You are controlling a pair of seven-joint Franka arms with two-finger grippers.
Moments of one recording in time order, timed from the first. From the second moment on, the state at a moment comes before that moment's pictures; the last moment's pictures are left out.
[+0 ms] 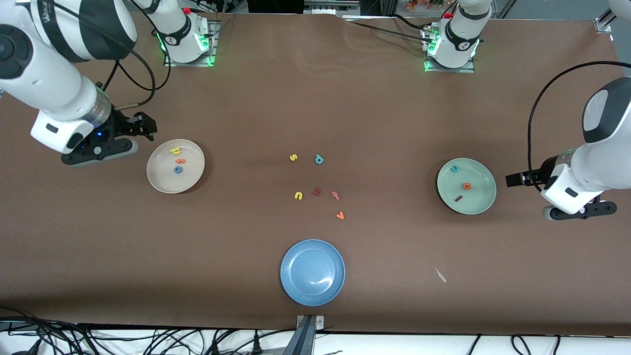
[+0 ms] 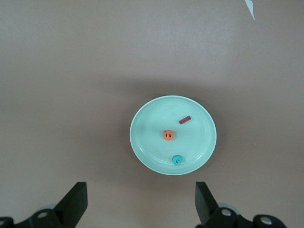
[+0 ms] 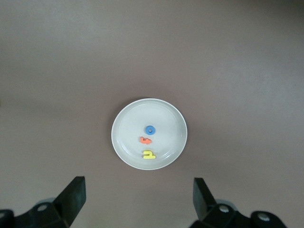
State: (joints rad) left arm 0.60 0.54 -0.83 -1.40 0.43 1.53 -0.37; right arm 0.32 0.13 -0.12 -1.67 -0.08 1.71 -0.10
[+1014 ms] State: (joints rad) left arm 0.60 0.55 -0.83 -1.40 0.43 1.53 -0.37; right arm 0.31 0.14 -0.12 -1.48 -0.19 1.51 -0.10
